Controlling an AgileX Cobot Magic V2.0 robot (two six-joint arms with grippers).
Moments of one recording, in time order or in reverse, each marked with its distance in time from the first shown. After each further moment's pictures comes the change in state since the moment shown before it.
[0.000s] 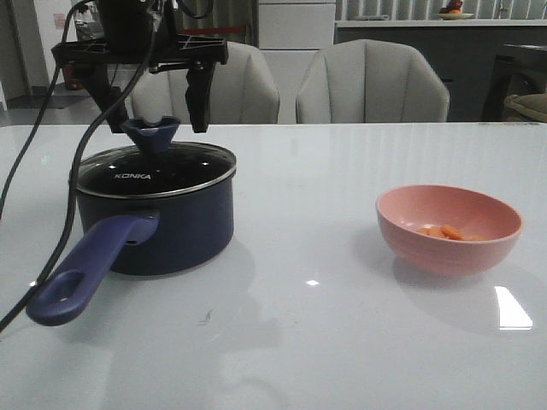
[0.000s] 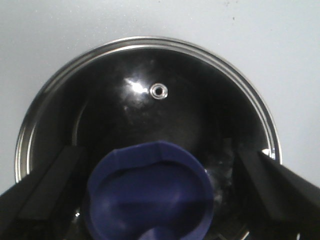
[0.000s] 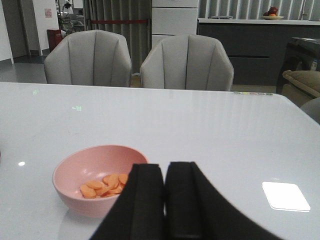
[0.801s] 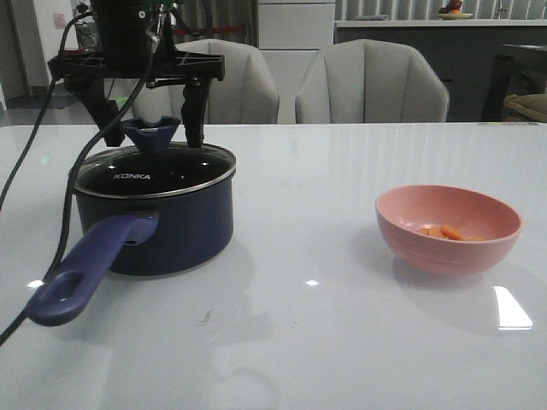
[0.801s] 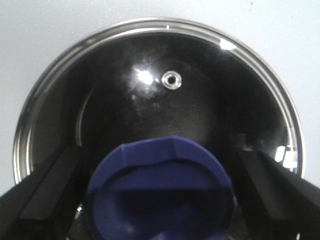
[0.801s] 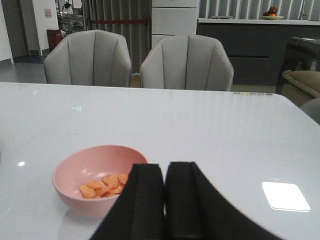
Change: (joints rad) left arm 0.000 0.005 0.035 0.010 0.000 -0.018; right arm 0.000 0.000 0.000 0.000 0.000 0.000
